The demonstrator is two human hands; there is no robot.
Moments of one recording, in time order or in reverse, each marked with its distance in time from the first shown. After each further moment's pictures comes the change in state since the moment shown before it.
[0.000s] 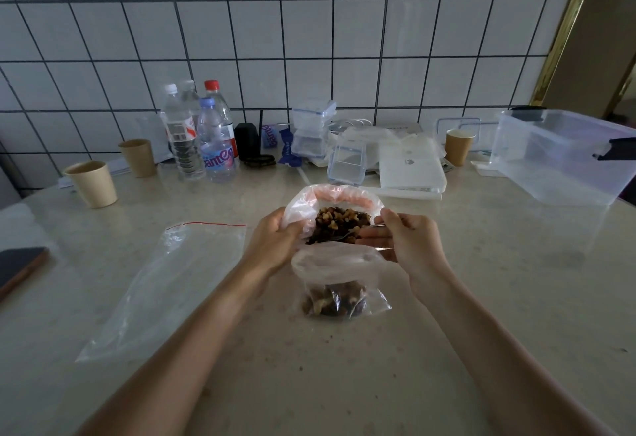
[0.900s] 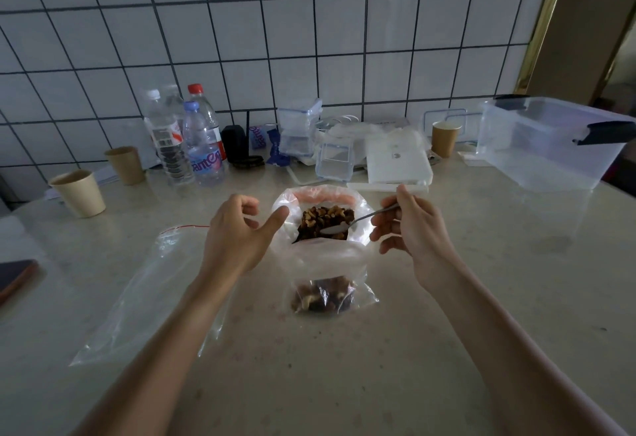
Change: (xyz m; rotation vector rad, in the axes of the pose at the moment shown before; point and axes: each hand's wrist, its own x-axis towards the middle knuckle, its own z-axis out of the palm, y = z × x) left_hand 0.001 -0.001 -0.026 0.479 0.280 0.185; right_hand -0.003 -0.016 -0.021 0.126 0.009 -0.018
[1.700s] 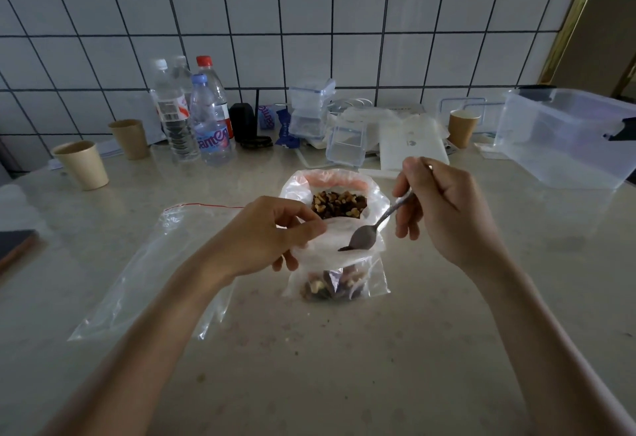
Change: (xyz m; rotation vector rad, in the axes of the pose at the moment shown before) left_hand -0.024 0.025 -0.024 -0.273 -0.567 0.089; right_hand -0.017 -0.023 -0.010 -0.462 -0.250 -0.610
